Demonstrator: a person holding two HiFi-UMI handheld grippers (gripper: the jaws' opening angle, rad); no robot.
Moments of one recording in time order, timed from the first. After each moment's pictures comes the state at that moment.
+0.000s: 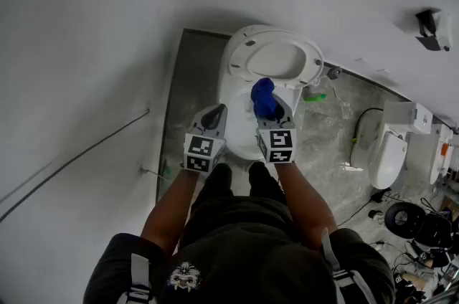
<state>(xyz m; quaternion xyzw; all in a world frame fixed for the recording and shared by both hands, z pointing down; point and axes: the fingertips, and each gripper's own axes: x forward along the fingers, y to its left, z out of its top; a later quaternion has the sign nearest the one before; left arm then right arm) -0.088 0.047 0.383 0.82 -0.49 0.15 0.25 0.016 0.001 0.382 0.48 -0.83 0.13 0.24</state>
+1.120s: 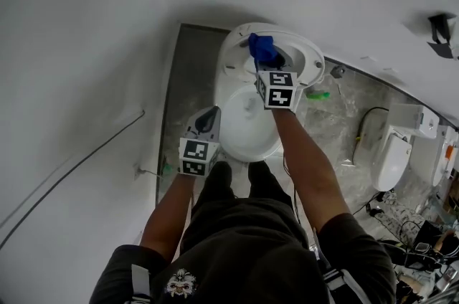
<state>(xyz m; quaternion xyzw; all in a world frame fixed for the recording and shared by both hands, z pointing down) -0.079 0.015 0.413 0.80 -0.50 0.19 0.26 0.033 -0.179 0.421 0.51 -0.81 0.16 0.23</state>
